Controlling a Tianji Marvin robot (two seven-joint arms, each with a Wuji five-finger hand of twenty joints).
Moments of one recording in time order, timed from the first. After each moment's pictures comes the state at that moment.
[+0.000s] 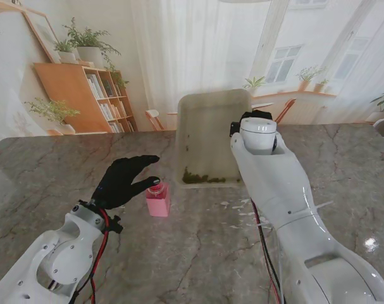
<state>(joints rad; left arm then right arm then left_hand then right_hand) 1.72 -1.11 -1.32 -1.85 0.74 -0.21 0.13 -0.92 -1.50 1.26 -1.14 0.43 0.59 -0.75 0.91 -0.01 -0.02 -0.14 0.50 0.23 0.16 0.52 0.57 0.19 0.11 0.33 0.48 0.19 0.17 0.36 0.12 0.25 0.57 0.52 0.93 -1.19 1.45 -0.19 0.88 0.04 1.59 1.43 1.00 0.12 0.95 0.74 1.15 0.22 0.89 0.43 0.95 0.42 1.37 -0.03</state>
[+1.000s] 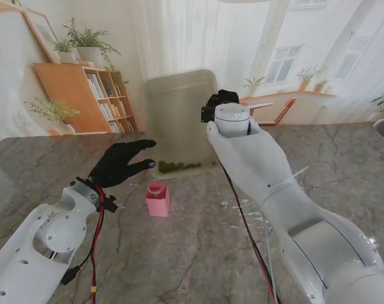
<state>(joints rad) 1.55 -1.10 -1.32 -1.73 0.64 -0.26 0.00 -0.72 -1.55 1.06 -0.89 0.51 0.38 -0.59 0.91 -0.01 -0.02 -0.14 0.49 0.23 0.16 0.52 0.56 0.19 0.10 0.33 0.48 0.19 0.17 0.35 0.12 0.25 0.57 0.52 0.93 -1.20 1.45 -0.19 0.88 0.04 1.59 1.43 1.00 0.12 0.96 0.74 1.15 0.22 0.90 0.43 0.95 0.42 1.37 -0.03</state>
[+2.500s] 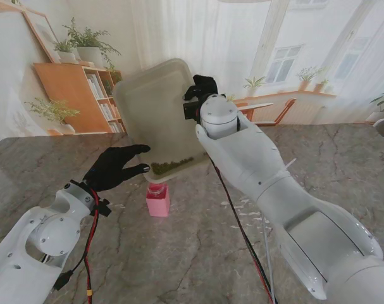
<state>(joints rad) 1.59 -1.09 -1.36 -1.76 0.67 -0.23 -0.04 -0.66 -1.55 0.92 -0.85 0.43 0.22 -0.41 0.91 -0.01 -0.02 -0.14 0.49 0.23 0.16 0.52 0.56 0.19 0.10 0.33 0.48 0.18 0.17 0.35 0.12 0.25 0.57 0.52 0.93 -1.20 1.45 -0.19 0.90 0.03 1.59 1.43 1.00 0.12 0.96 0.76 1.15 0.22 0.91 0.44 0.95 0.42 1.37 -0.03</state>
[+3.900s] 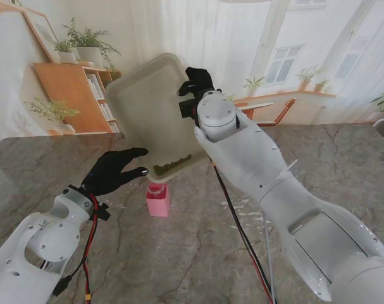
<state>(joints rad) 1.63 -1.09 -1.37 -1.78 0.68 -0.22 -0.02 -0.66 -1.52 0.88 -0.91 0.36 0.17 -0.37 0.91 -0.01 -0.02 -0.14 0.49 0.23 0.16 0.52 0.56 0.18 0.10 0.33 0.48 0.20 0.17 0.35 0.12 0.25 0.57 0.52 0.93 -1.20 1.45 -0.19 0.90 0.02 1.60 1.43 1.00 0.11 0.96 0.77 1.14 0.21 0.92 0.44 0.95 0.42 1.38 -0.03</state>
